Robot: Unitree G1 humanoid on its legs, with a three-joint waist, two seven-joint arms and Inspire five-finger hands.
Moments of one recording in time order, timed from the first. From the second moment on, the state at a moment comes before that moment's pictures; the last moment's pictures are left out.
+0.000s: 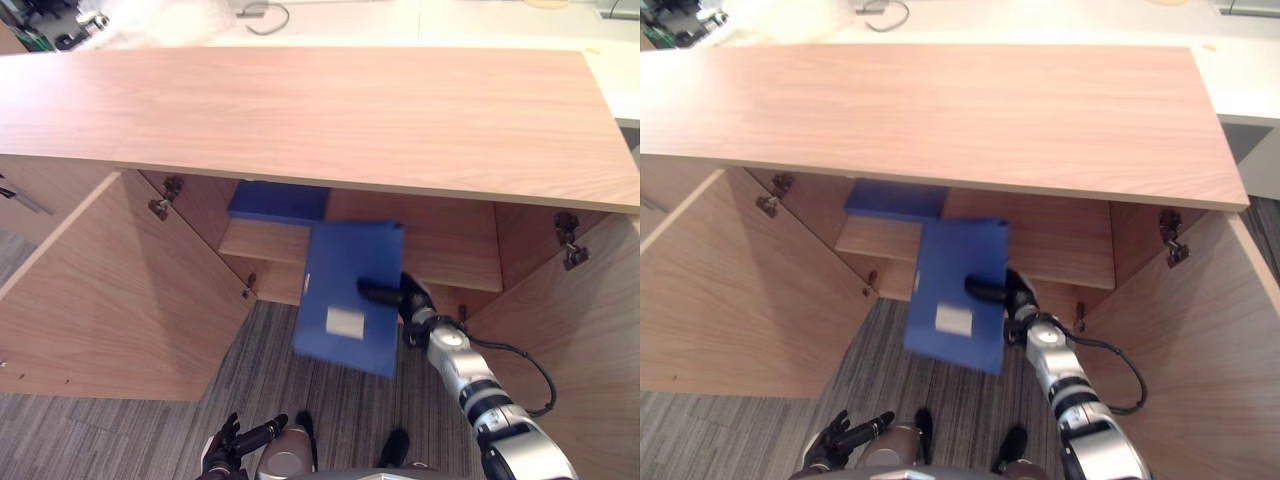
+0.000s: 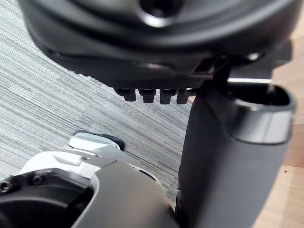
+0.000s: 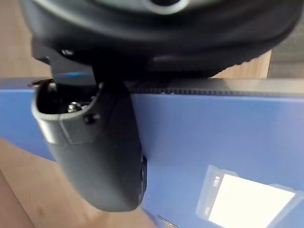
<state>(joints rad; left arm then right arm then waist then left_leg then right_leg) 0.18 0.07 0.18 0.92 -0.20 -0.10 -0.02 -0.44 -0.13 0.06 0.74 0.56 -0.01 0.01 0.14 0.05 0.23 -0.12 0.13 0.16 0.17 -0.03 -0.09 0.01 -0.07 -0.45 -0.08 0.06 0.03</state>
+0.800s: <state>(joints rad) 0.17 0.03 0.13 0.72 -0.27 -0.13 0.05 -1.16 -0.20 -0.52 0.66 1.50 -0.40 -0.30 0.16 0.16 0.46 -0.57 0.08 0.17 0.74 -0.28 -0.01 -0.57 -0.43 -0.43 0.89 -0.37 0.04</state>
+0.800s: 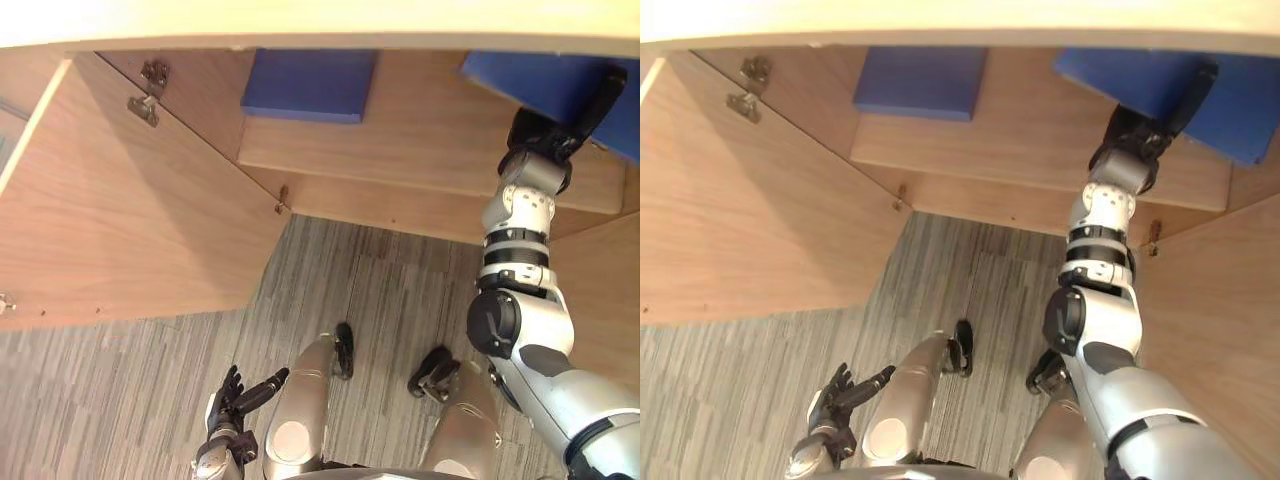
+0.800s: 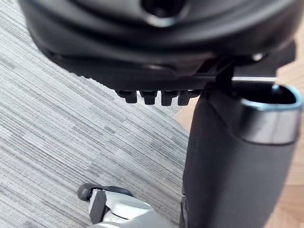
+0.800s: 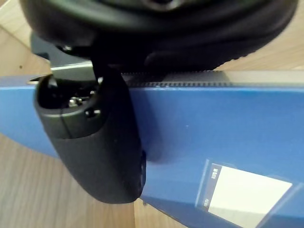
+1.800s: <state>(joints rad) 0.18 0.03 0.10 0.73 -0.27 -0.10 0.09 -1.42 -0.38 -0.03 1.10 1.26 -0.10 -0.44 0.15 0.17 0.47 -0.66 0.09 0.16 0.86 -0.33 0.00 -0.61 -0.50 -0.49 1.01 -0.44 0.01</state>
